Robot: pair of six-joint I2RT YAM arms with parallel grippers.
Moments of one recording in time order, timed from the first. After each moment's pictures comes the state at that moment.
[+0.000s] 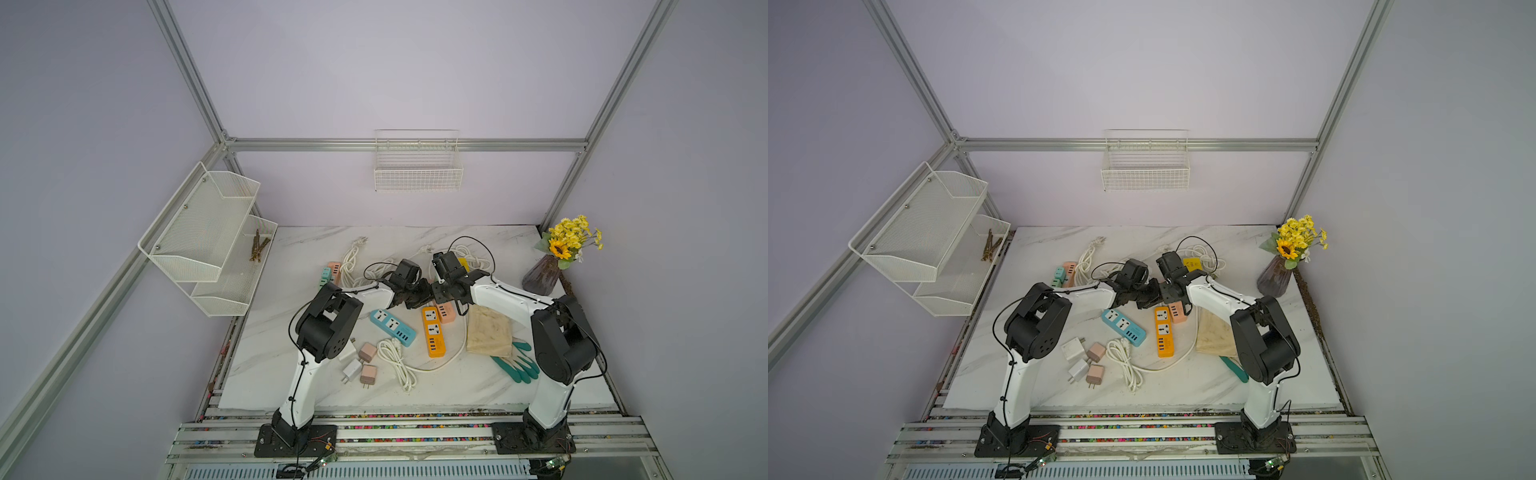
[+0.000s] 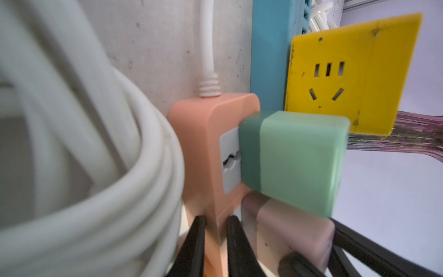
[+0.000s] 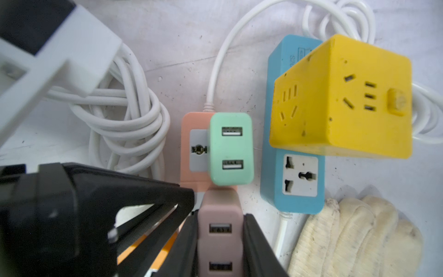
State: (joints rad) left arm -0.63 2.20 1.47 -0.05 0.37 -1.00; right arm 0.49 1.83 1.28 -0.47 0.19 0.18
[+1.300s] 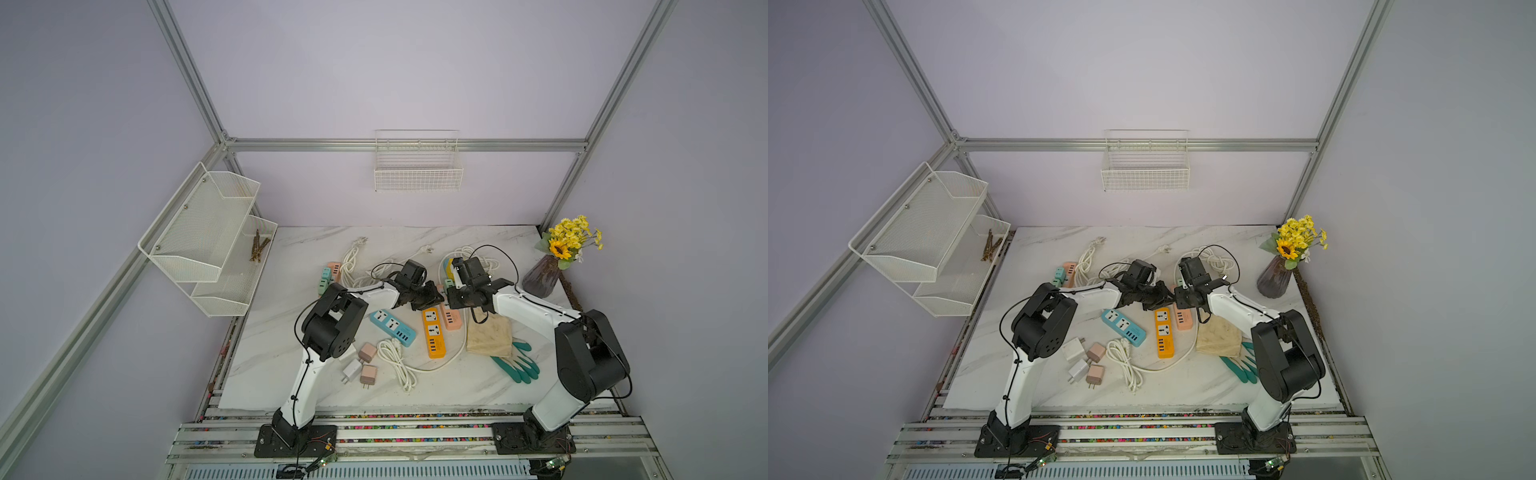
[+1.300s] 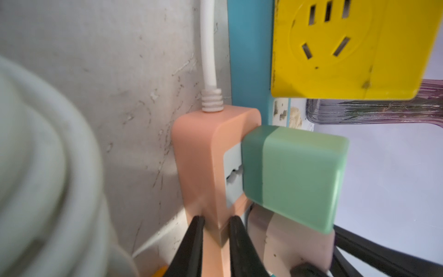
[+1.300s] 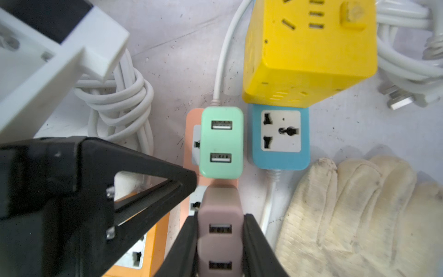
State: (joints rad) left arm -0.65 2.25 1.54 -0.09 0.44 -0.94; right arm 0.41 1.66 1.10 -0.42 0.06 0.21
